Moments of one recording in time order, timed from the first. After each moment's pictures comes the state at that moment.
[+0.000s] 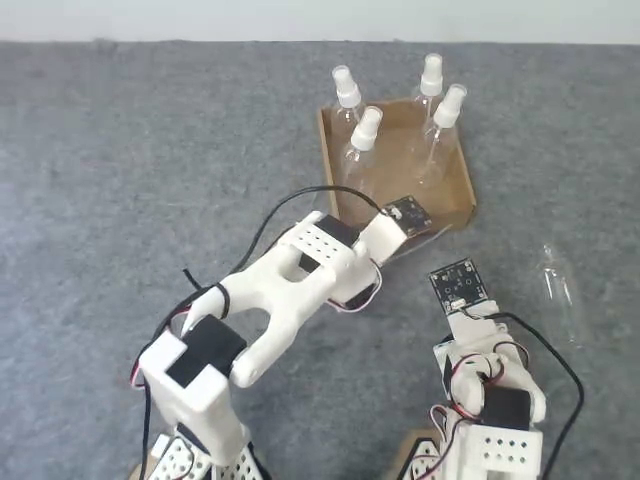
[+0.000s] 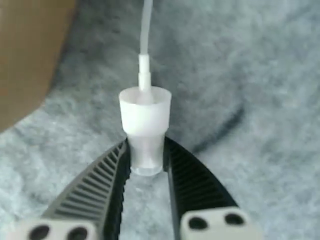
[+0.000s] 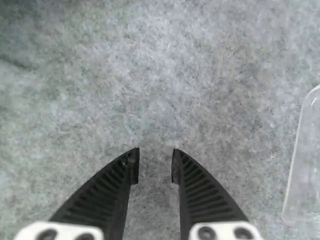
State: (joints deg) left arm 30.4 13.9 24.3 62.1 -13.1; right arm 3.4 -102.9 95.3 74.8 27.1
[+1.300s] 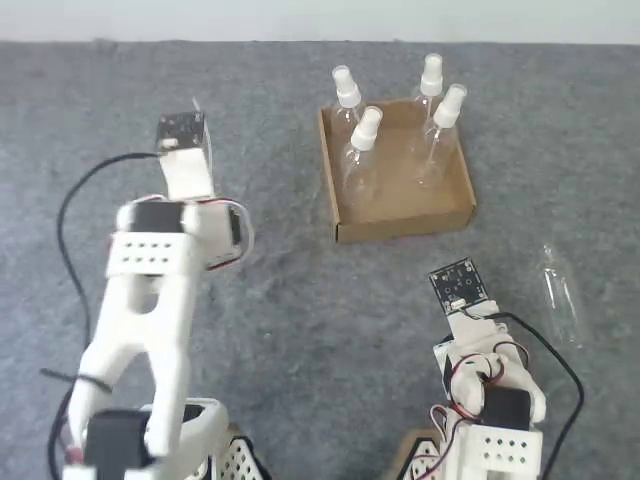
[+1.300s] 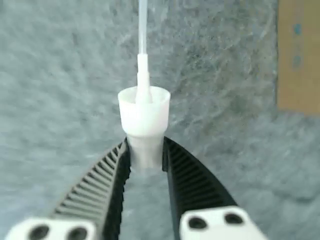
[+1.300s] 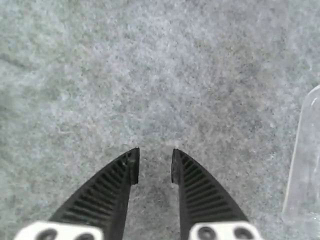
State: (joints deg) left arm -4.2 -19.7 35.5 68.4 14.8; right arm 3.4 -102.9 95.3 74.8 27.1
